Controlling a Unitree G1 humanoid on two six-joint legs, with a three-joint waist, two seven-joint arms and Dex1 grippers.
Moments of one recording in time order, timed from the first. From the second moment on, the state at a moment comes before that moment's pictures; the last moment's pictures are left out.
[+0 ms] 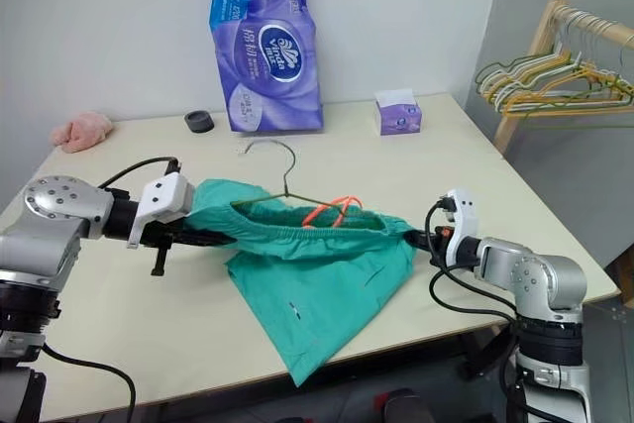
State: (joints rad) left arm -0.49 0.98 -0.08 0.20 -0.22 0.17 -1.48; right arm -0.40 -0.37 -0.23 -0.20 0.66 1.31 0.43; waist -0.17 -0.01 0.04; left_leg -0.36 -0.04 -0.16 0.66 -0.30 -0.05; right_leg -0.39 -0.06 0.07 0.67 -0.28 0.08
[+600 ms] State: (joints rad) left arm -0.52 0.87 -0.15 0.30 -0.05 -0.02 -1.32; right arm -0.58 -0.53 0.03 -0.33 0.68 1.33 0.52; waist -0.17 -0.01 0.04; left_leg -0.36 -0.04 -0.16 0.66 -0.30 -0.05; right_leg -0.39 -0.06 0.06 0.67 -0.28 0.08
